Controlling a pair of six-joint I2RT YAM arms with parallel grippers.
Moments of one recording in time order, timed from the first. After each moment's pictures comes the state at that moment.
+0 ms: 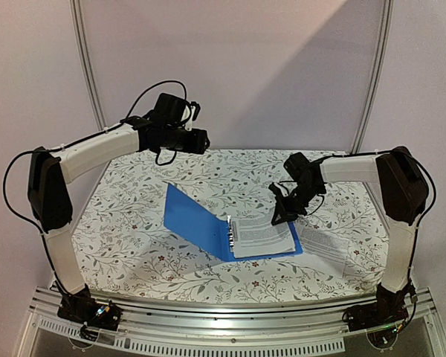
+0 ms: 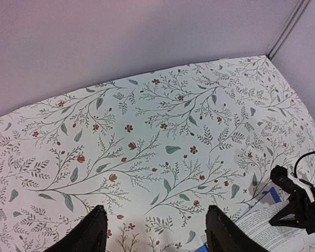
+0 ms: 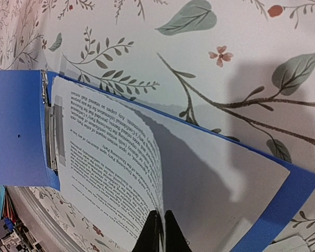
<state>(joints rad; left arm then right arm) -0.59 1.90 1.72 -0.44 -0.09 -0.22 0.52 2.00 1.37 -0.67 -0.46 0.28</state>
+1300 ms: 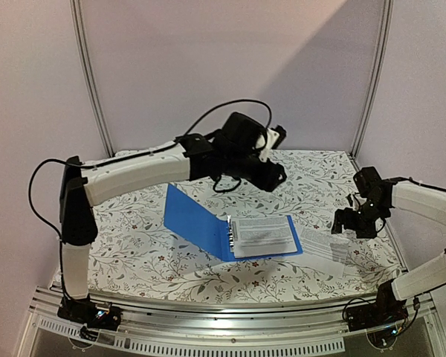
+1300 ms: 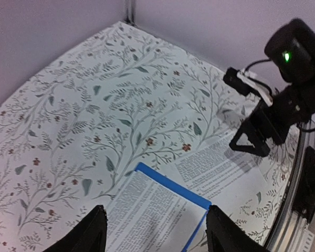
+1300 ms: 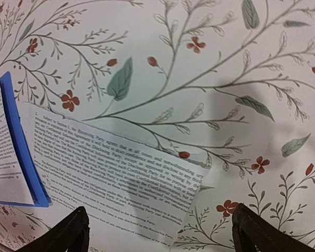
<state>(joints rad) -1.01 2.07 1.95 -0.46 -0.06 -0.15 0.18 1.34 0.79 -0.75 -0.05 0.38</state>
